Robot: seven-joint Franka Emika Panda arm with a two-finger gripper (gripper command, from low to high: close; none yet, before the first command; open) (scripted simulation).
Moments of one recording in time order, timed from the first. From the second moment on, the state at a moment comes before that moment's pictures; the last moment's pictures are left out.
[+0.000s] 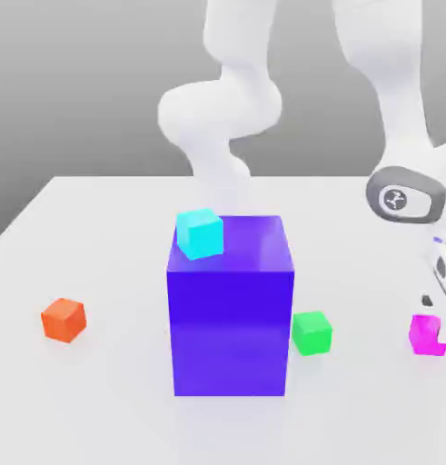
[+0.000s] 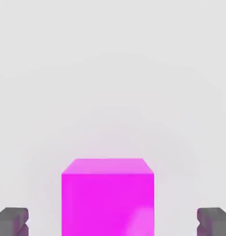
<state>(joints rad) 0.69 0.38 0.17 -2.56 -0.29 2.93 0.46</state>
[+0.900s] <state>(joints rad) 0.46 -0.31 0.09 -3.00 0.06 2.69 -0.05</state>
